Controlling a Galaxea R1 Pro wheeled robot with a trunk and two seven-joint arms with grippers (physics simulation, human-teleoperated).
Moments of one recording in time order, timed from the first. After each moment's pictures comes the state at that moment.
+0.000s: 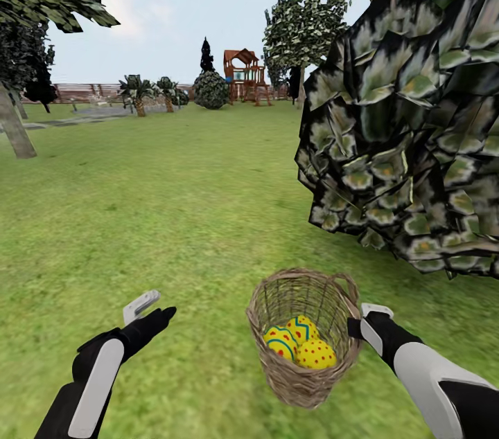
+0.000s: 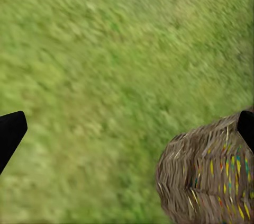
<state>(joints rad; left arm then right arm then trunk) -0.25 -0.02 0.10 -1.51 0.70 0.73 0.41 -0.84 -0.12 -0.08 -0.19 -0.08 0.36 -0.15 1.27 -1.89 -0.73</state>
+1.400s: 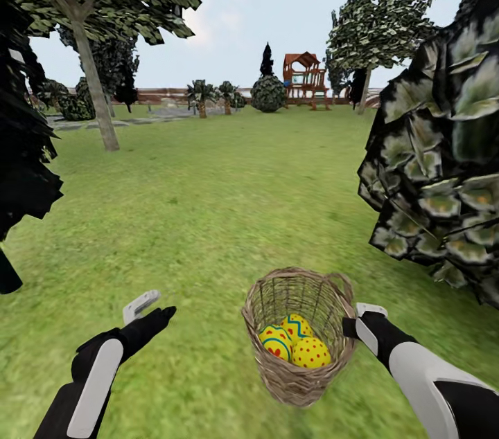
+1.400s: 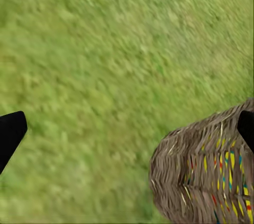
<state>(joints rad) -0.25 -0.01 0.10 -1.51 0.71 0.73 0.40 -0.84 -0.10 -0.09 -0.19 -0.08 0.36 -0.15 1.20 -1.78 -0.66</state>
